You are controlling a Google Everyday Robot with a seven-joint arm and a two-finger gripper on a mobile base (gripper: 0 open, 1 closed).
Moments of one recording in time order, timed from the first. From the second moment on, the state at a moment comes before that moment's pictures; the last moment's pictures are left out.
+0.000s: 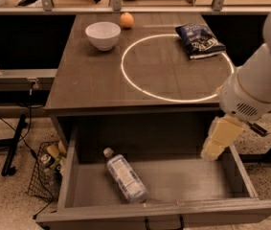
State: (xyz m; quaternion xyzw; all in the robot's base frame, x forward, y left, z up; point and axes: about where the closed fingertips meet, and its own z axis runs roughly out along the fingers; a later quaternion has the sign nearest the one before) arm 0.440 -0.190 0.855 -0.55 0.82 0.03 0.15
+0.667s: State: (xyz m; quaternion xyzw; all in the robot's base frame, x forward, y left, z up) arm 0.424 -0.174 0.811 -0.52 0.84 0.04 0.13
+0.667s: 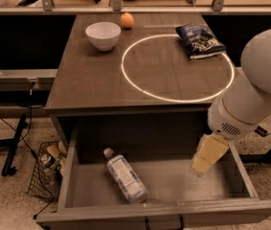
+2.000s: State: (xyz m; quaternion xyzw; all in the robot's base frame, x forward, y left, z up) arm 0.391 -0.054 0.662 -0.41 0.89 0.18 0.10
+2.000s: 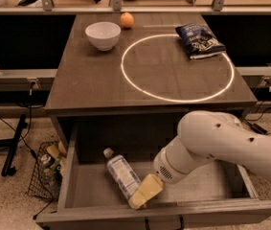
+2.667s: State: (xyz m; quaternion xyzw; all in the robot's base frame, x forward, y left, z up) arm 0.414 0.048 0.630 -0.40 0.88 0.23 0.12
